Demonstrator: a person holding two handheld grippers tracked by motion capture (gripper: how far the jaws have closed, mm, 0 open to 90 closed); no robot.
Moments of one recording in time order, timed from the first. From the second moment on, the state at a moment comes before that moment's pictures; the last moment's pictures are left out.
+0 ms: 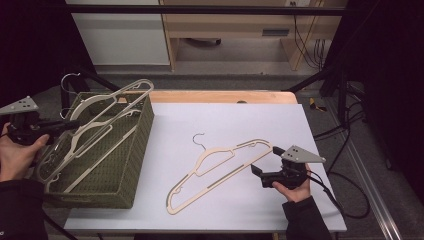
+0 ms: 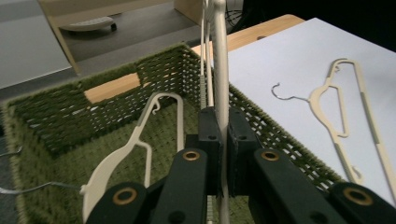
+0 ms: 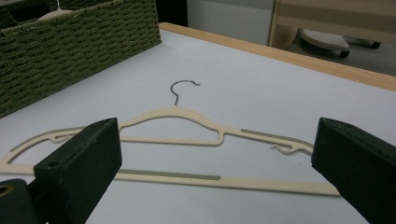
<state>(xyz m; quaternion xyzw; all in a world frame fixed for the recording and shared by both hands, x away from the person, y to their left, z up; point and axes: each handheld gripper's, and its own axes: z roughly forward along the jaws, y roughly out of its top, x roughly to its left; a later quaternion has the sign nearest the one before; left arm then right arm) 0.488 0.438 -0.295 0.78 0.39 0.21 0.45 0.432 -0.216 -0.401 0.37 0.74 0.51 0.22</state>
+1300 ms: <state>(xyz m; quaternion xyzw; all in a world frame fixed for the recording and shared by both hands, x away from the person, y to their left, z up) 0.502 0.446 -0.378 0.76 0.51 0.14 0.38 0.433 -0.213 -0.403 0.37 0.74 0.51 0.22</state>
